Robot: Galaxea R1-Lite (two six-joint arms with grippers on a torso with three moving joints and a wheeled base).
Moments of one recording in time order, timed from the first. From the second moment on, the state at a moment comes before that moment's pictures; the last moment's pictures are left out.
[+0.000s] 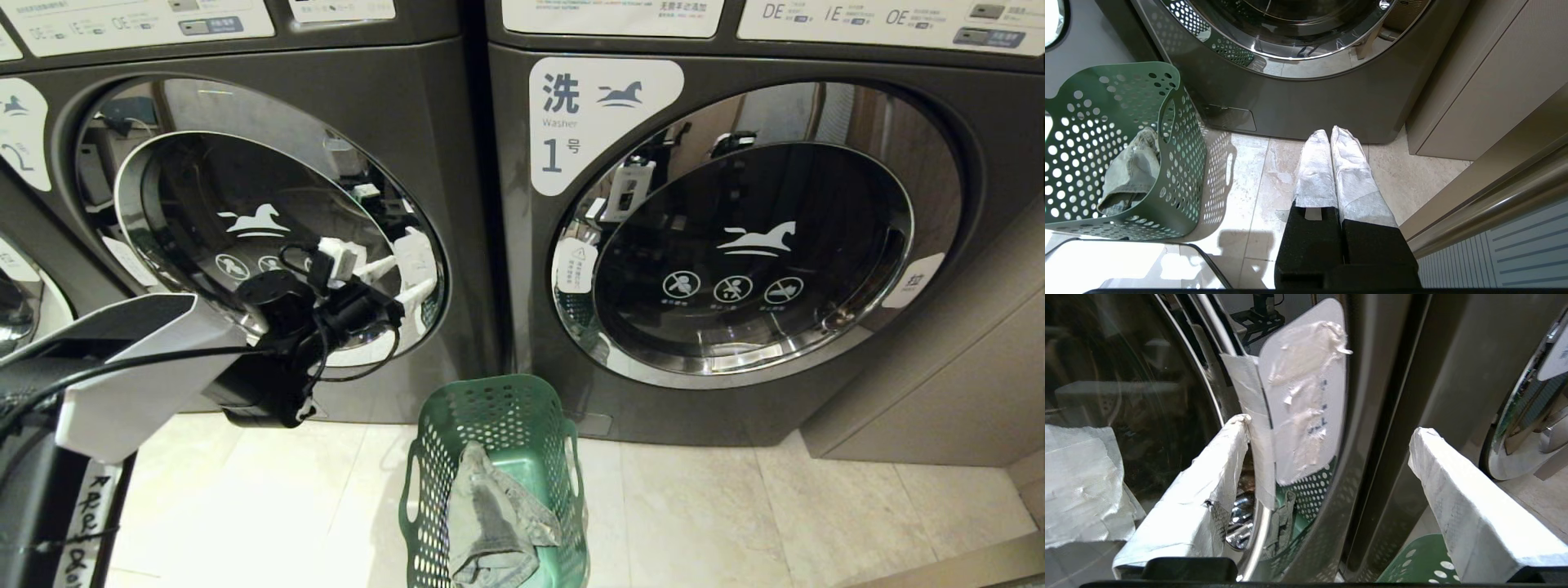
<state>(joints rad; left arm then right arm) -0.11 2.41 -1.31 -1.37 -0.58 0.03 0.00 0.00 0.00 0.00 0.02 -0.02</state>
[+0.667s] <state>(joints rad) -0.12 2.47 -1.43 -1.31 -0.60 0.03 0.00 0.00 0.00 0.00 0.02 -0.02</state>
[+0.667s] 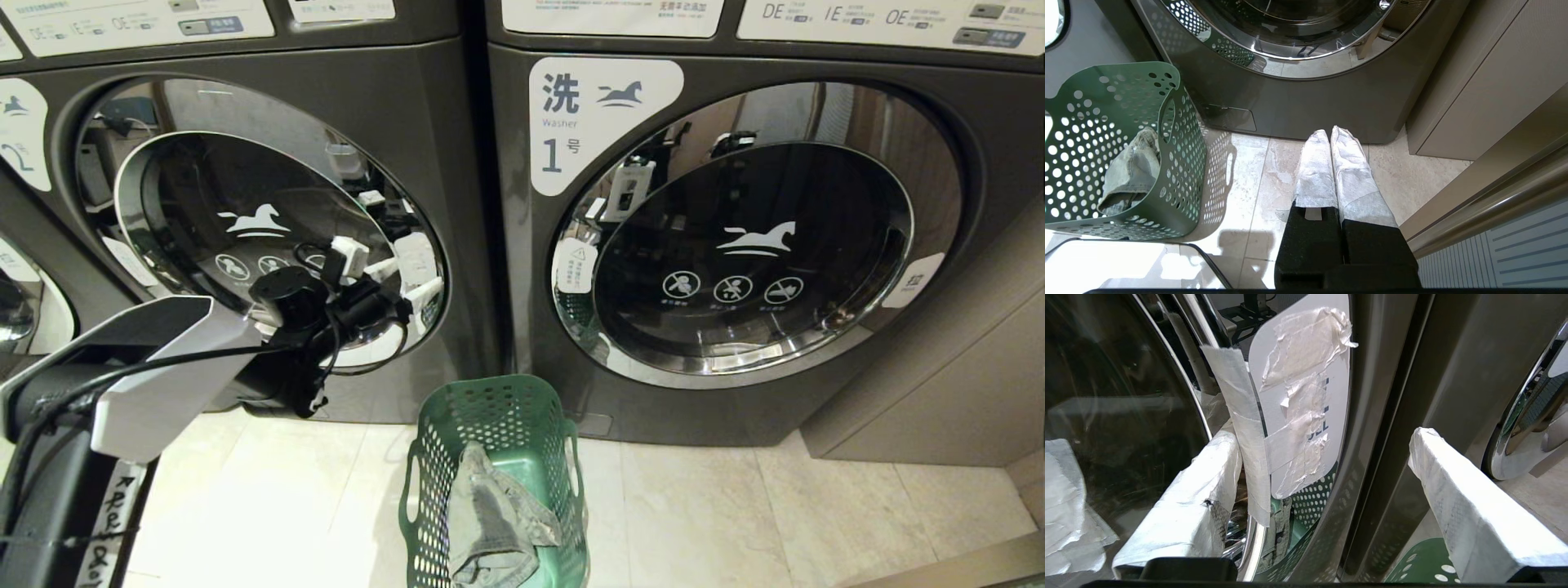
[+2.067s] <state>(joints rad) -0.11 2.56 -1.65 -1.20 -0.70 -0.04 0.00 0.00 0.00 0.00 0.02 -0.02</state>
